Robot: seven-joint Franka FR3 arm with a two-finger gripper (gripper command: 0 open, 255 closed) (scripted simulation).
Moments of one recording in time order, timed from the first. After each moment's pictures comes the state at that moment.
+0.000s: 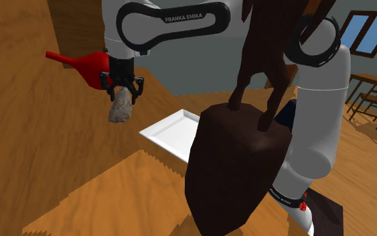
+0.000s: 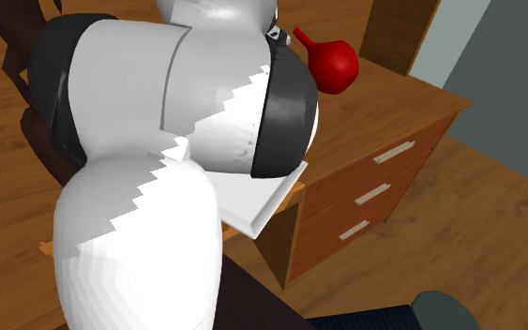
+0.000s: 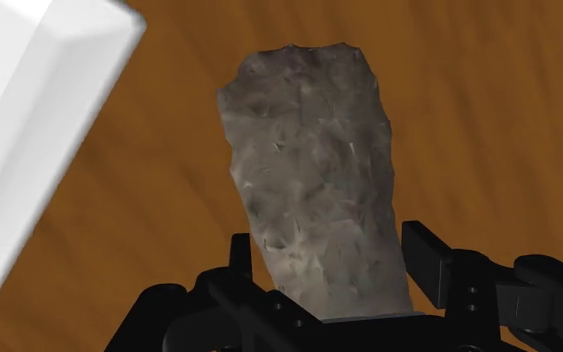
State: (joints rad) arm 0.02 0.32 0.56 -1.54 -0.24 1.87 1.45
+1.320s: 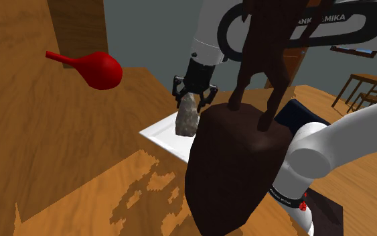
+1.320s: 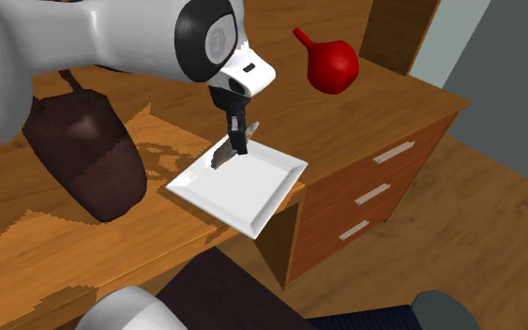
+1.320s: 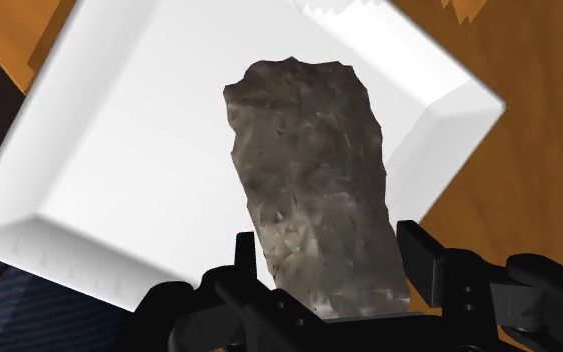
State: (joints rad) arm 0.00 -0.63 0.41 -2.40 0.21 1.96 1.13
